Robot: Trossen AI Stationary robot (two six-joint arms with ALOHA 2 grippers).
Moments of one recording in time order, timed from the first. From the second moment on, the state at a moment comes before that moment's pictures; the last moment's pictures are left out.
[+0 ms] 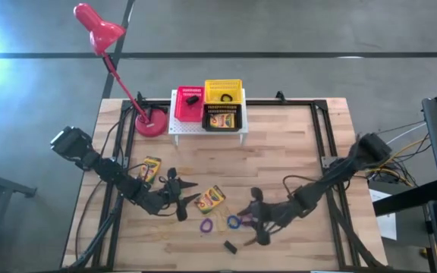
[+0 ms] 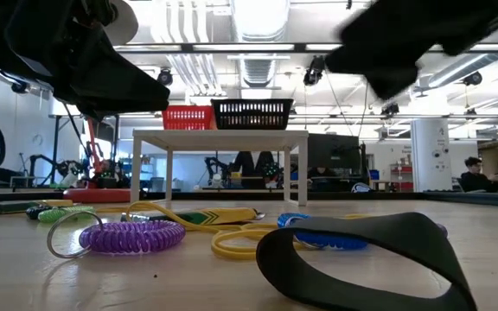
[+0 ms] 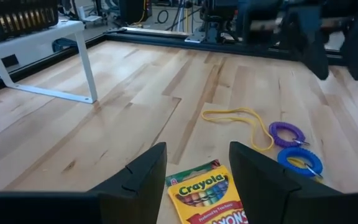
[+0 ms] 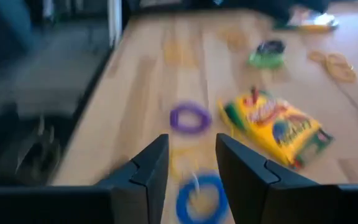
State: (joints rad) left arm -0.59 1.51 0.44 0.65 -0.82 -0.35; right arm 0.58 1.67 0.77 0.45 0.42 0.40
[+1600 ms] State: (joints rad) left arm -0.48 1.81 0.56 0.48 -0.38 -0.50; right arm 0.09 1.97 0.98 0.24 -0.28 0.78
